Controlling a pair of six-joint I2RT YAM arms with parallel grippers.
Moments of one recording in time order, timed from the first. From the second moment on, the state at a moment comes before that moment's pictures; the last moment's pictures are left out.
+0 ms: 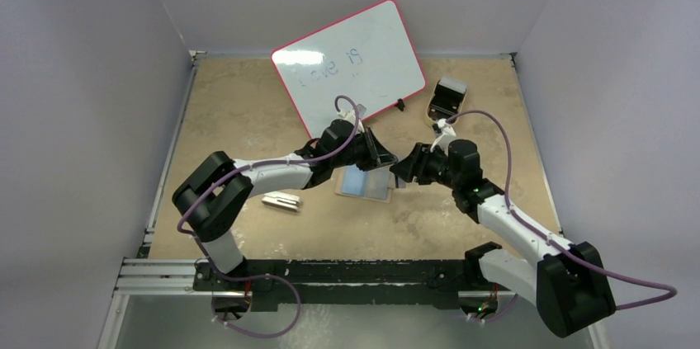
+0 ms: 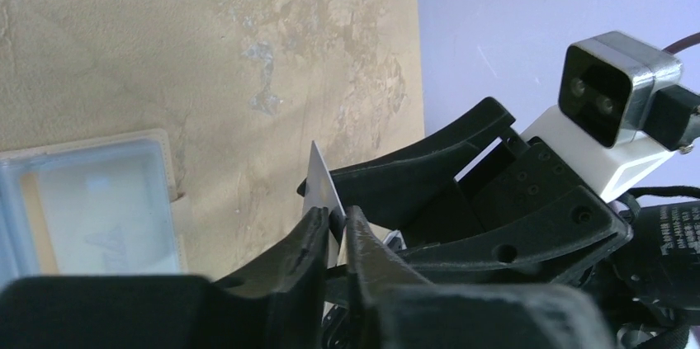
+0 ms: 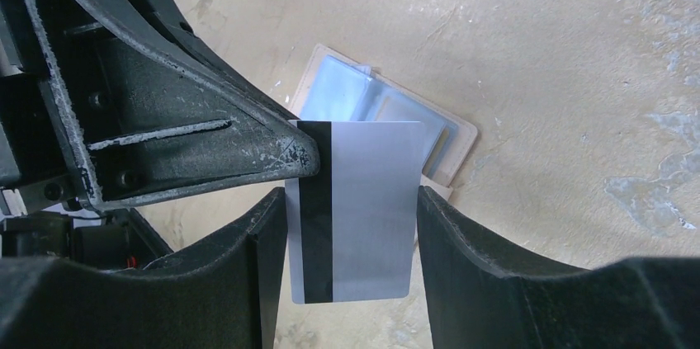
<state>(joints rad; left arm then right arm) -0.81 1.72 0.95 0.38 0.24 -1.11 0.36 1.03 0.43 0.13 -0.36 0.57</state>
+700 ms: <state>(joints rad) -0.74 1.52 0.82 0.36 0.41 -0.97 0.36 1.00 0.44 0.20 -0.62 0.56</state>
